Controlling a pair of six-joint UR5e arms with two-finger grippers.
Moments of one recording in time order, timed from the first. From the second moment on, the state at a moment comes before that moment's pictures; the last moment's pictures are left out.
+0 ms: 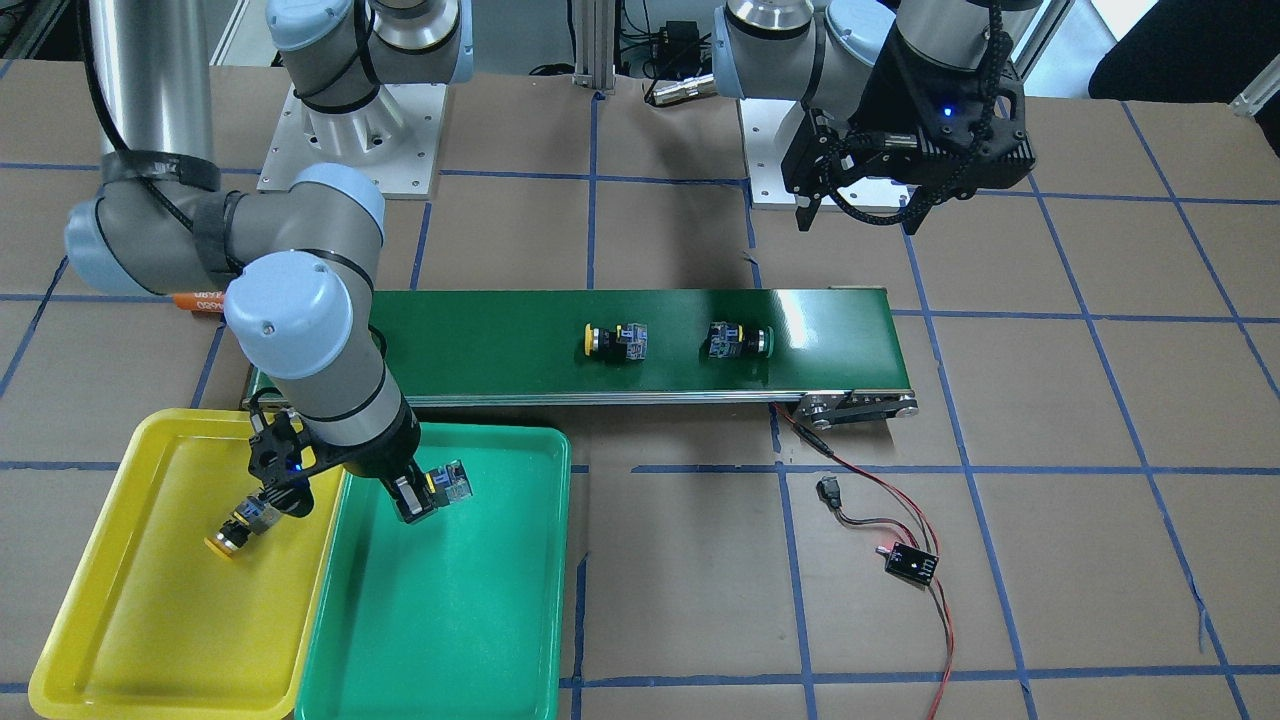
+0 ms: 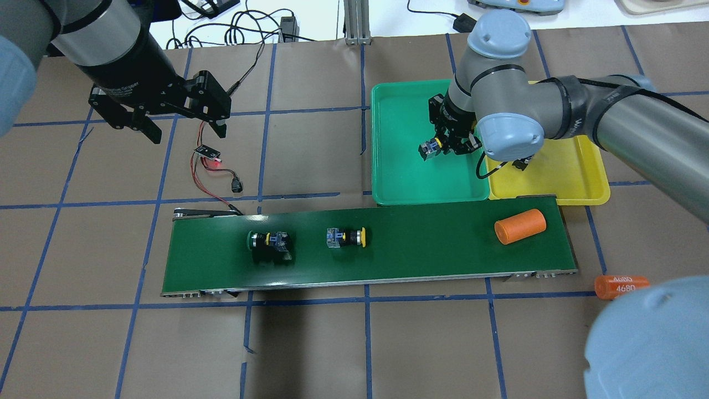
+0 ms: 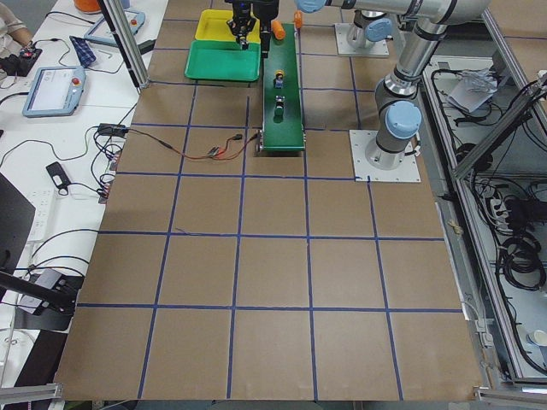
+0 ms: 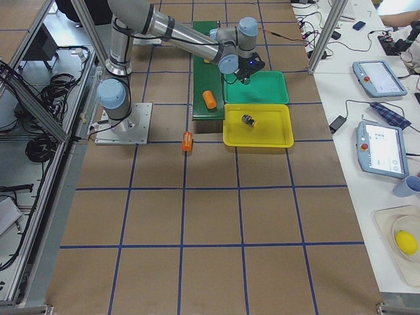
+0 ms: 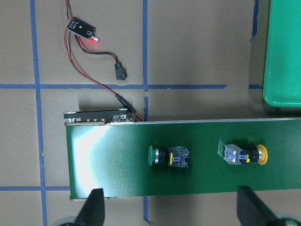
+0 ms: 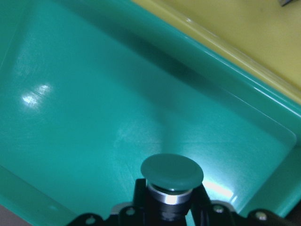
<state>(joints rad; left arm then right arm) -1.58 -1.53 -1.54 -1.62 1.53 -0.04 1.65 -1.14 1.70 -2.24 -1.49 1.11</state>
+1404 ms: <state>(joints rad) -1.59 -1.53 -1.53 -1.62 1.53 0.00 1.71 -1.57 1.89 -1.84 -1.49 1.21</state>
